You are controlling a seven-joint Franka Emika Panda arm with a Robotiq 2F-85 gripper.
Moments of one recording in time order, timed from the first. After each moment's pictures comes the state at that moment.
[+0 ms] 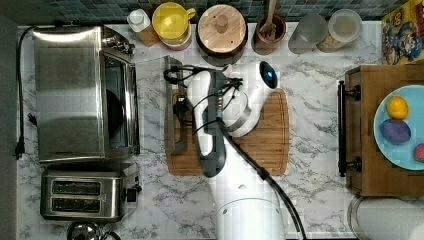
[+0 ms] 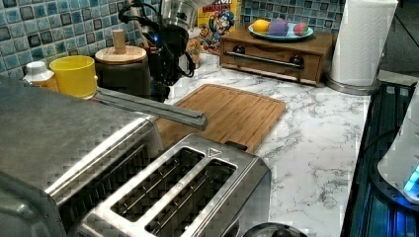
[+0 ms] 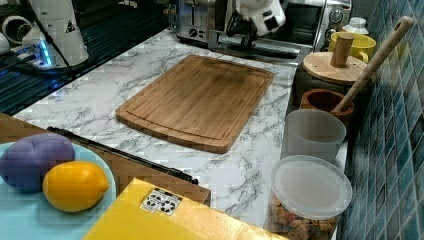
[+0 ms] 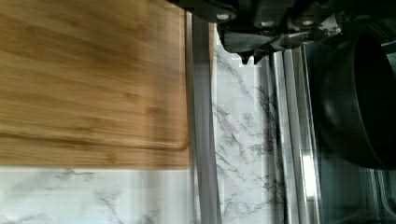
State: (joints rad) arm -0.12 0.43 0.13 -1.93 0.74 0.47 -1.29
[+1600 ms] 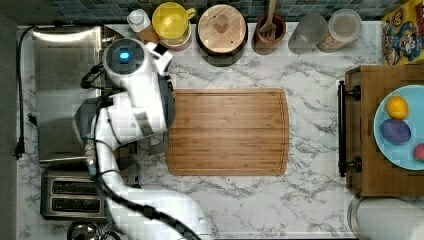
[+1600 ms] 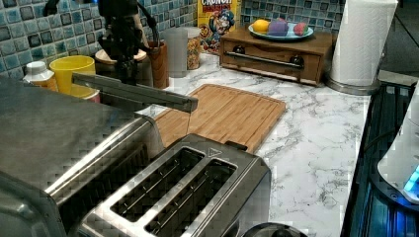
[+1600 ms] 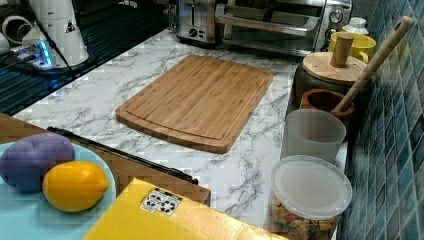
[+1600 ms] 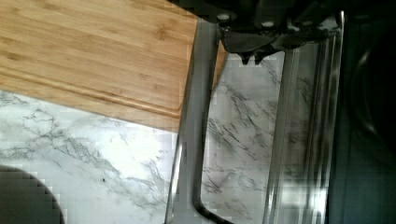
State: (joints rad) arm 0.19 0.37 0.15 -1.72 0.04 0.46 -0.69
